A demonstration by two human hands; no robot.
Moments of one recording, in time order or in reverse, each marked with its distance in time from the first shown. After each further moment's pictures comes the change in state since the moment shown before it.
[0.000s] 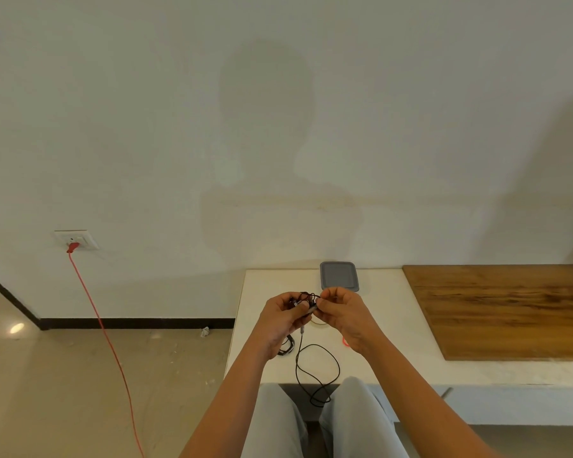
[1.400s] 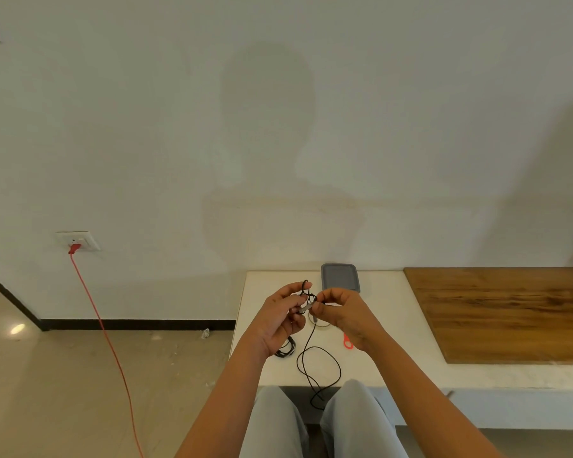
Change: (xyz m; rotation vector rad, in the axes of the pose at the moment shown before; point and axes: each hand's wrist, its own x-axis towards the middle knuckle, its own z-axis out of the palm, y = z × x) left_hand -0.006 0.025 0.002 -0.231 -0.050 -0.134; right_hand -0.002 -0.009 -0.002 -0.274 -0.098 -0.082
